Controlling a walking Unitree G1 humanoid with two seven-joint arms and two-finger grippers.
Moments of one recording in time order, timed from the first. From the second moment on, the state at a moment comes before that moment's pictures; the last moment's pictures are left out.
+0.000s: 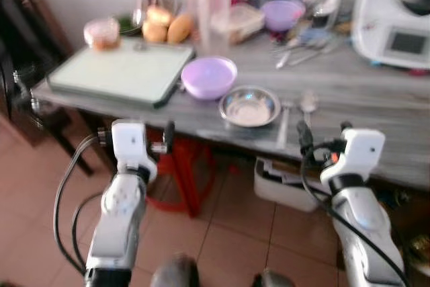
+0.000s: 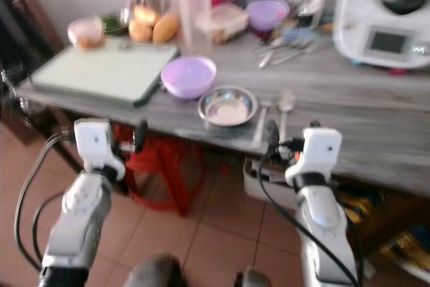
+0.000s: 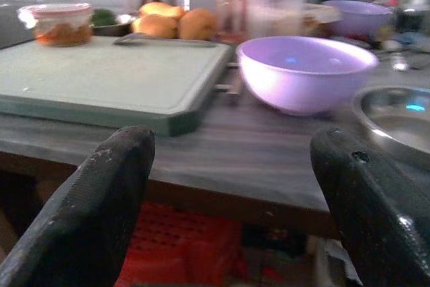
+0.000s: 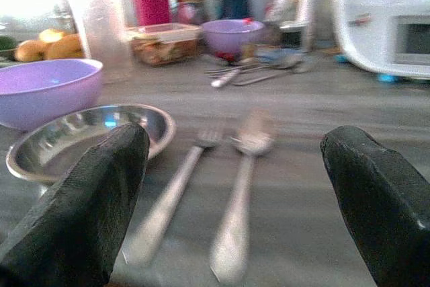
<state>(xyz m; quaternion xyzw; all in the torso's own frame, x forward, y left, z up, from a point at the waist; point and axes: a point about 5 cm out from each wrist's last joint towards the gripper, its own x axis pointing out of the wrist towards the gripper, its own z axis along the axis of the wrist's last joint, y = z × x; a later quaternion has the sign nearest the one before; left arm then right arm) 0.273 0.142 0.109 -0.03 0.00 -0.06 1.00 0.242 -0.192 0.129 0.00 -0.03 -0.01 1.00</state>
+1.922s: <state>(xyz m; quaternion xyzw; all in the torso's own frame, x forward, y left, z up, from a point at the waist) 0.271 0.138 0.111 -0.04 -0.02 -0.09 0.99 0.246 -0.187 0.128 0.00 -0.03 -0.01 1.00</state>
